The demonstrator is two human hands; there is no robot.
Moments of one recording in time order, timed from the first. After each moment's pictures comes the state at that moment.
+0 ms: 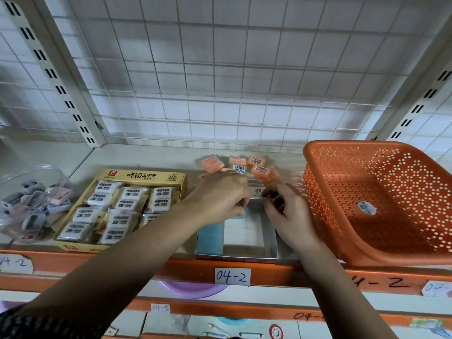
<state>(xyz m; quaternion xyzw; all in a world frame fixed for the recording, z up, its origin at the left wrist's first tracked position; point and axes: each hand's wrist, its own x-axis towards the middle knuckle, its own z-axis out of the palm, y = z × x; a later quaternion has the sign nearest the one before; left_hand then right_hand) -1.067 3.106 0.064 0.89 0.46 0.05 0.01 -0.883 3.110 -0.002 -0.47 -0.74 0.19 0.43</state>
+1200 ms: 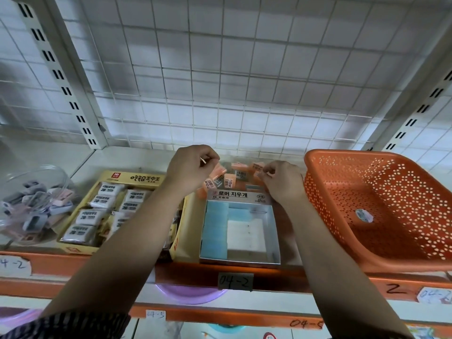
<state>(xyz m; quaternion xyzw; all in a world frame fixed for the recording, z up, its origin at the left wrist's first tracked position) -1.124 3.144 0.061 0.68 0.62 0.38 0.15 -0.908 3.177 0.044 -0.65 -0.72 0.10 0.23</state>
